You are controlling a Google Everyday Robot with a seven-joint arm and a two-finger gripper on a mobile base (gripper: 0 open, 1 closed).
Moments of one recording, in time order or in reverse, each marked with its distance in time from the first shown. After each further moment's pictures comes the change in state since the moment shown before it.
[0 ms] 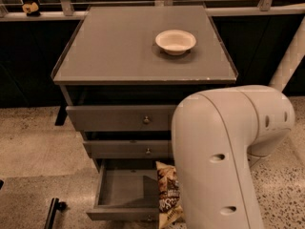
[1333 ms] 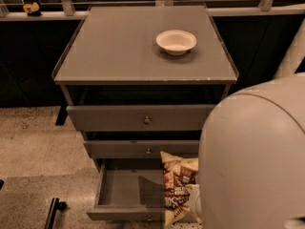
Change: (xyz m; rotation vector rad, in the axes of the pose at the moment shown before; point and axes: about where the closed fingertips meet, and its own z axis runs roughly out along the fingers) arm -0.006 -0.015 -0.107 0.162 -0.022 -0.050
